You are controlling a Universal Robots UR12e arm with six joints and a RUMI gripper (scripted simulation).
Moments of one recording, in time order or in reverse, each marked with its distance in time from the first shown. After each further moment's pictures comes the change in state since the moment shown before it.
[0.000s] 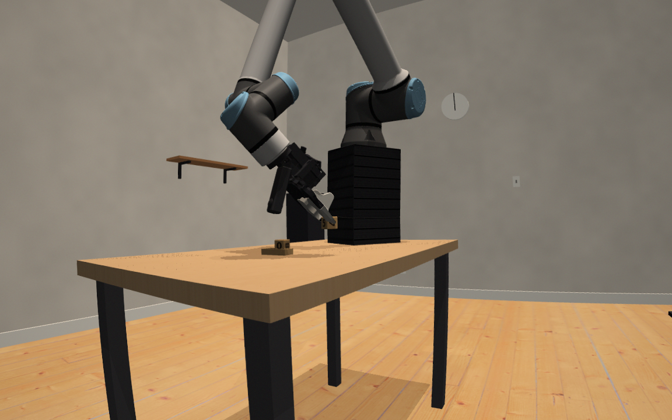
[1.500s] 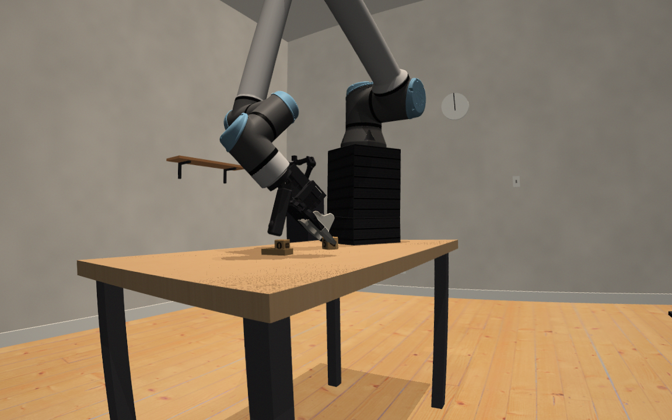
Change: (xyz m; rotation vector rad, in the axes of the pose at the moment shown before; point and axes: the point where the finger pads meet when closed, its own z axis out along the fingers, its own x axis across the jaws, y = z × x) arm 0.001 -0.036 0.038 -0.003 0.000 -0.001
